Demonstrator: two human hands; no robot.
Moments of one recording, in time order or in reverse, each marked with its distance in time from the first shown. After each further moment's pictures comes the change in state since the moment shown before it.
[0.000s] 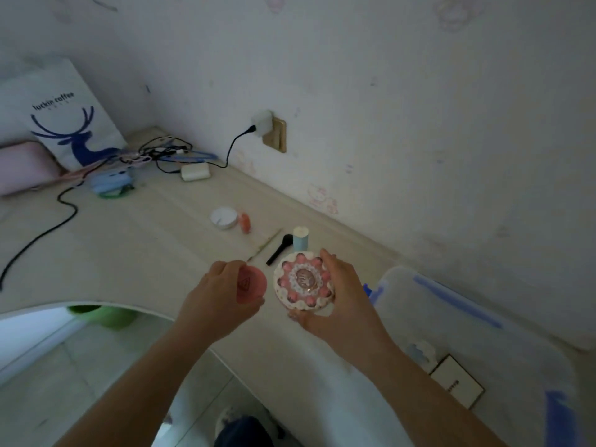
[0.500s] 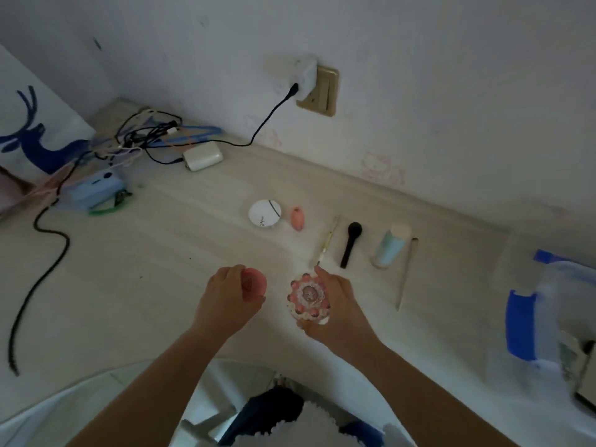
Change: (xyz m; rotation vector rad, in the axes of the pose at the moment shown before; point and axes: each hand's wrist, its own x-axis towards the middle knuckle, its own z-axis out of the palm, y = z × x) left_hand 0.155 -0.194 -0.003 0.037 -0.193 -0.043; right_hand 0.123 0.034 0.199 -0.079 -0.026 0.355
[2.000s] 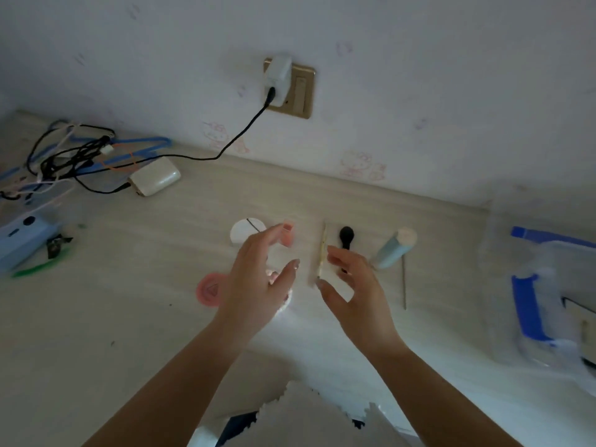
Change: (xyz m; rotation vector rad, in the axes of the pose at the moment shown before) left_hand 0.059 0.044 -0.046 -0.465 0.008 0.557; right_hand 0.041 -0.059 0.000 0.150 0.486 -0.029
